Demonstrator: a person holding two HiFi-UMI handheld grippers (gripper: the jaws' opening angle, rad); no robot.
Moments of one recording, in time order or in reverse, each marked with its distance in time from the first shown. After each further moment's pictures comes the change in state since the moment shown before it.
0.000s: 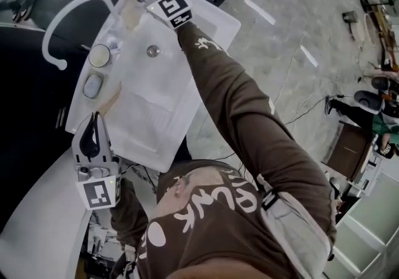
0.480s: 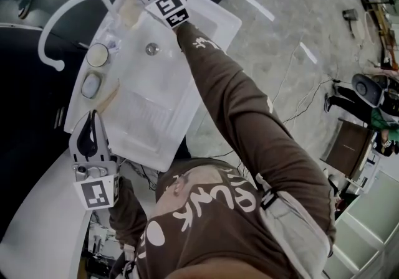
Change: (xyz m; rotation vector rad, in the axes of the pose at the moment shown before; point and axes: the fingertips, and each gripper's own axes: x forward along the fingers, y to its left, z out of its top) left arm 0.008 0.005 -0.006 0.000 0.023 -0.011; right arm 0.004 0.002 -0.060 0.037 0.130 -0.009
